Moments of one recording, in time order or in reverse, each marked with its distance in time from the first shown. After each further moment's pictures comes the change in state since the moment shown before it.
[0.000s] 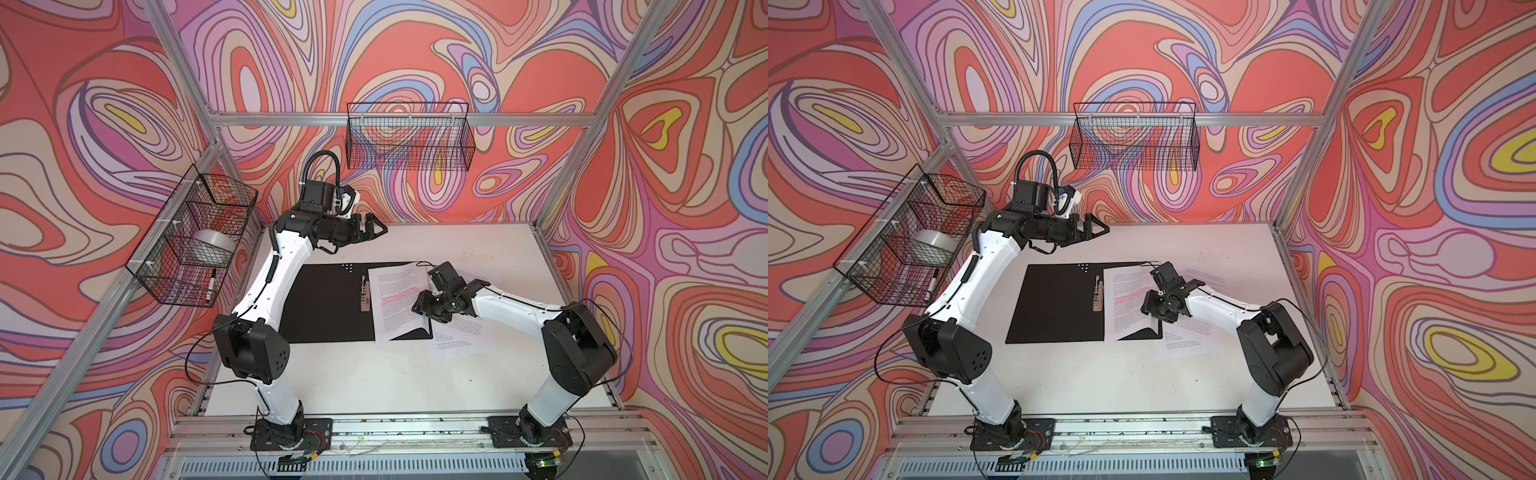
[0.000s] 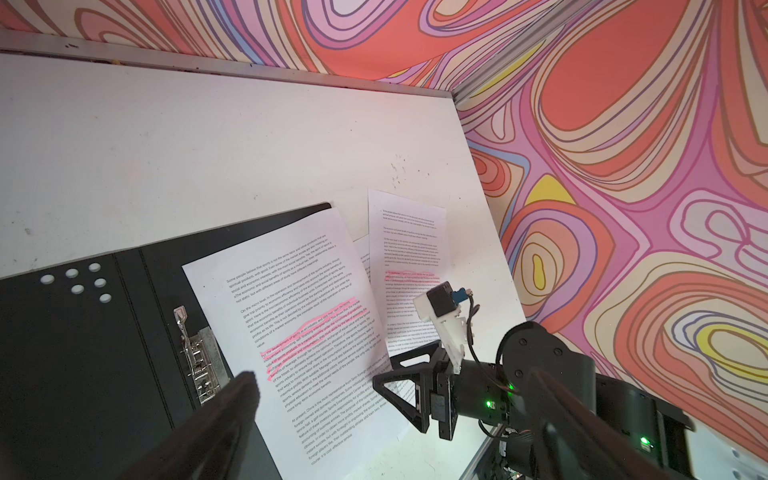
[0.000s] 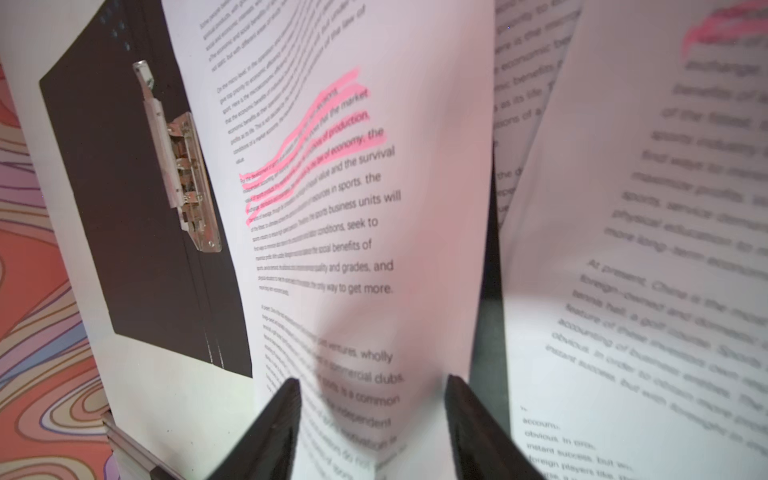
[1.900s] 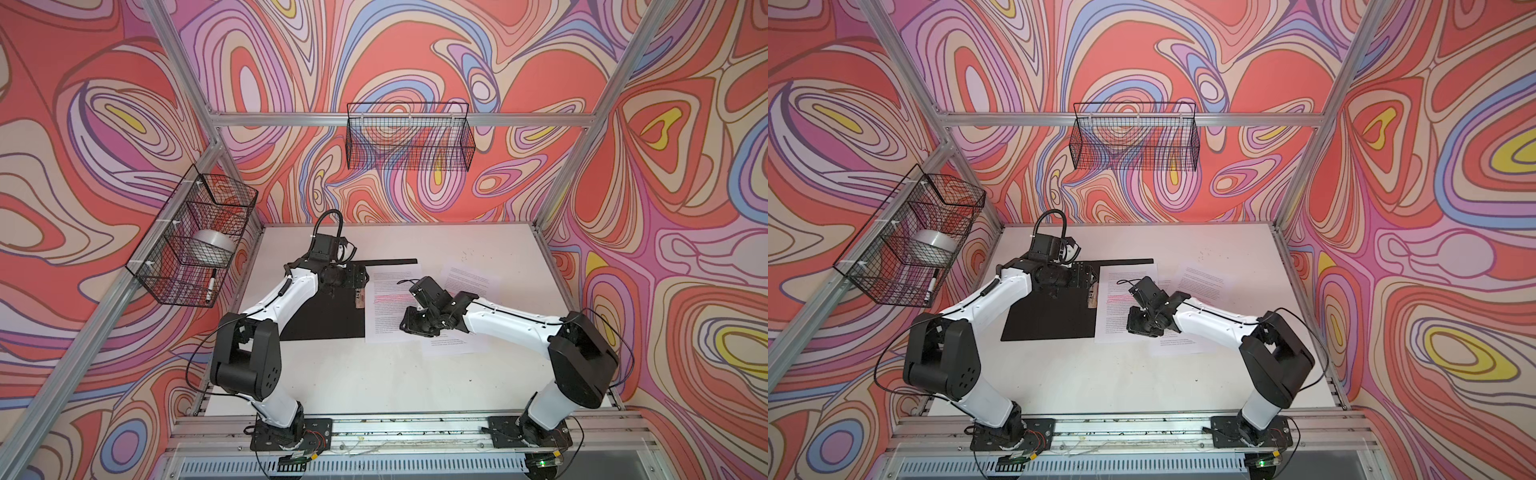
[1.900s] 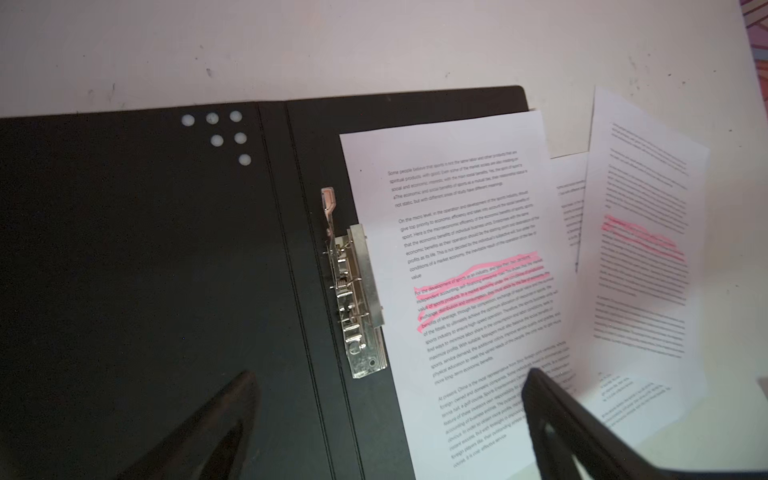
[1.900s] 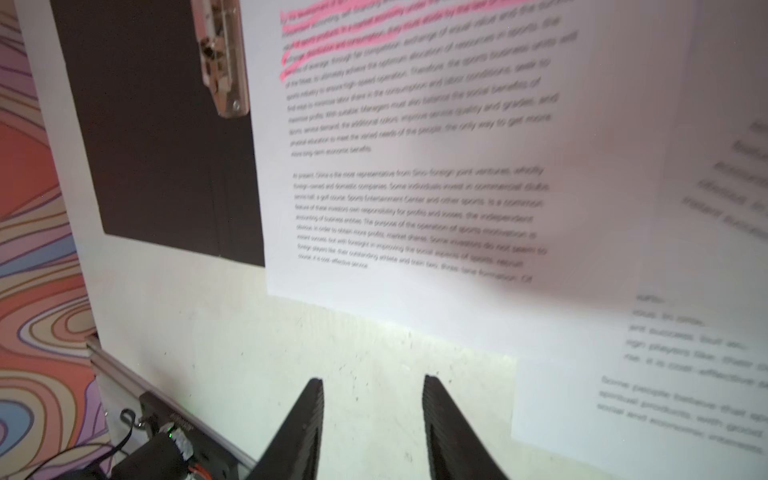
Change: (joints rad) left arm 0.000 -0.113 -0.690 0.401 -0.372 0.130; right arm 0.211 -0.057 -0.031 0.000 -0.022 0.056
